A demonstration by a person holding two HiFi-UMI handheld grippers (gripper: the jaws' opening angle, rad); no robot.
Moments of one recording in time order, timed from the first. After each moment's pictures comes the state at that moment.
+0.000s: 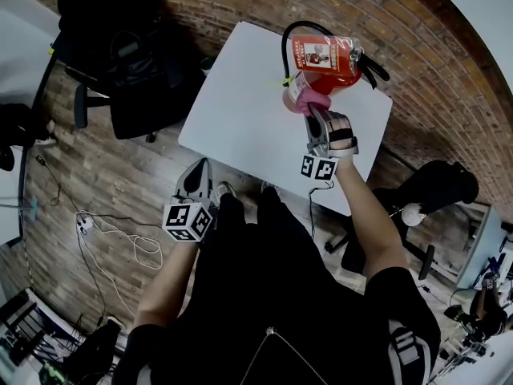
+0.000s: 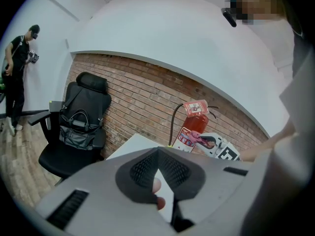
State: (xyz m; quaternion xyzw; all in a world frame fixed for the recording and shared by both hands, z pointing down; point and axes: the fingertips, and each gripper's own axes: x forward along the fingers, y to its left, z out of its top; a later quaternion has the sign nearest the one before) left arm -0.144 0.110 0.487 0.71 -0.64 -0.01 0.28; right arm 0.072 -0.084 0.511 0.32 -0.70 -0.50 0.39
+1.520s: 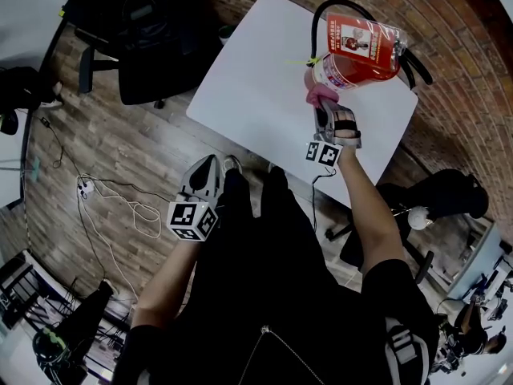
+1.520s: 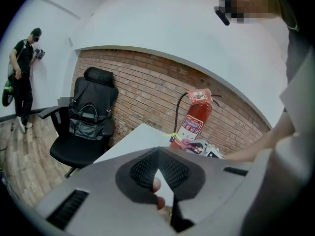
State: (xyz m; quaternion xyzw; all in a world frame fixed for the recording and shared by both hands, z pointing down) left arm -0.139 0.147 0.524 0.68 -0.66 0.03 0.31; right arm 0.069 -0.086 0.647 0.27 -0.74 -0.43 0.45
